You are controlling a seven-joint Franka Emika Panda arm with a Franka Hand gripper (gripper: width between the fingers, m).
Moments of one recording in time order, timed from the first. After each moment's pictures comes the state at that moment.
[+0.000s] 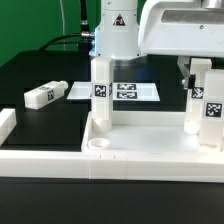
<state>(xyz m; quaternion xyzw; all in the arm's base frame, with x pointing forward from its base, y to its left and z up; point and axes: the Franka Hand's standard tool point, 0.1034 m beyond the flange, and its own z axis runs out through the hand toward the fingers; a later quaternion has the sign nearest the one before) 0.635 0.093 0.115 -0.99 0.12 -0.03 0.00</state>
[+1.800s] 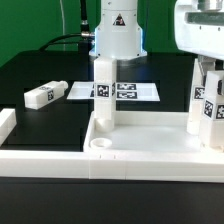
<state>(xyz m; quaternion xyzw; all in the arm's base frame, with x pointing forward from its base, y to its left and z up) 0.632 0.102 0.113 -0.74 0.67 -0.03 0.07</state>
